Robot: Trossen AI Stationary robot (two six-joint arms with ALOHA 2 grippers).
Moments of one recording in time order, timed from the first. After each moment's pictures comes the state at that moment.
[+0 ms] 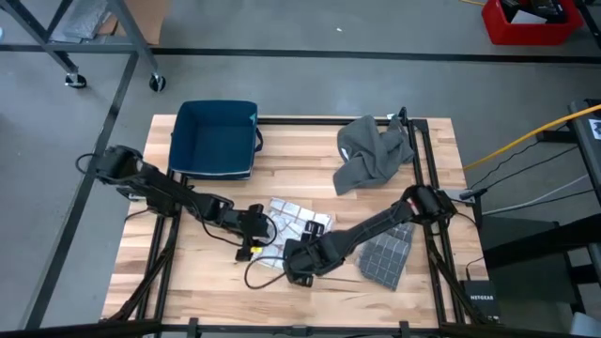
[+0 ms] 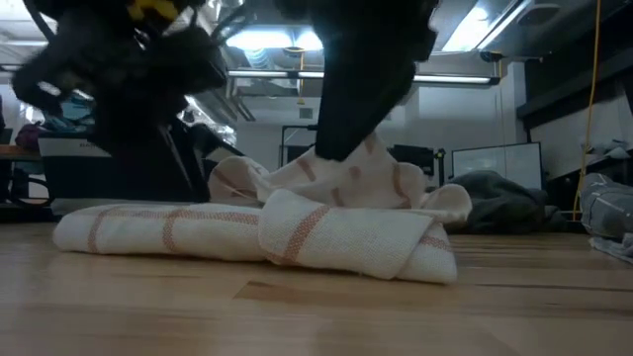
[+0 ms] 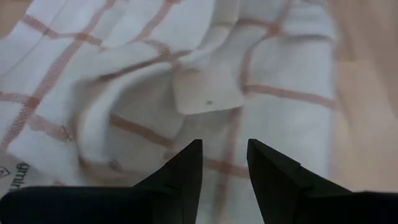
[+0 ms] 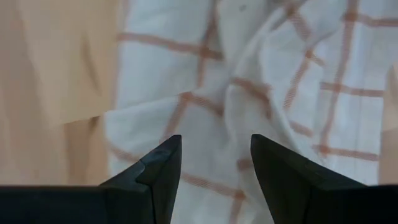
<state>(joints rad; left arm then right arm) -0.29 1.49 0.62 0.05 -0.04 -0.18 0.42 2.18 1.81 -0.91 0.30 0.60</state>
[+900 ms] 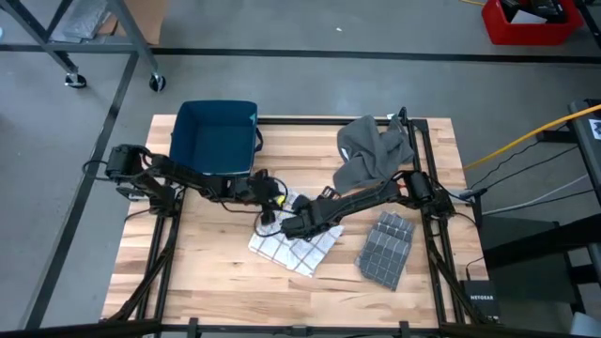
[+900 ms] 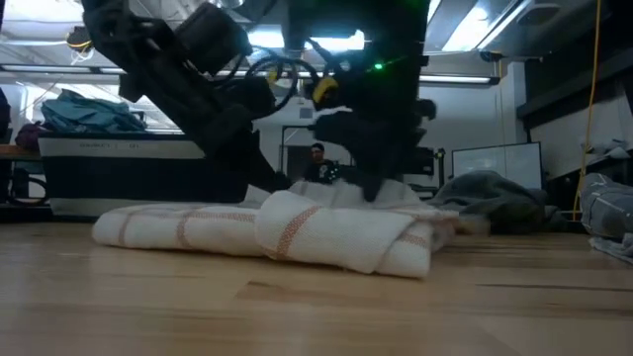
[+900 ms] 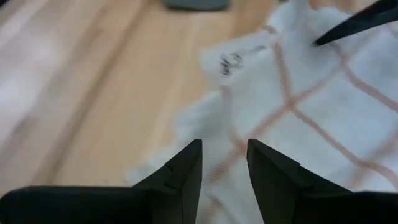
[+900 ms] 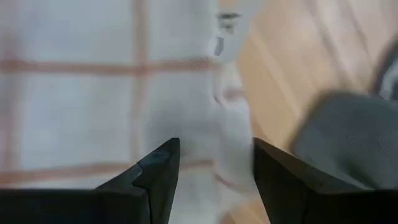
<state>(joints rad) 0.03 1.55 0.62 0.26 -0.19 -0.10 0.21 2.18 1.74 -1.19 0.43 0.84</state>
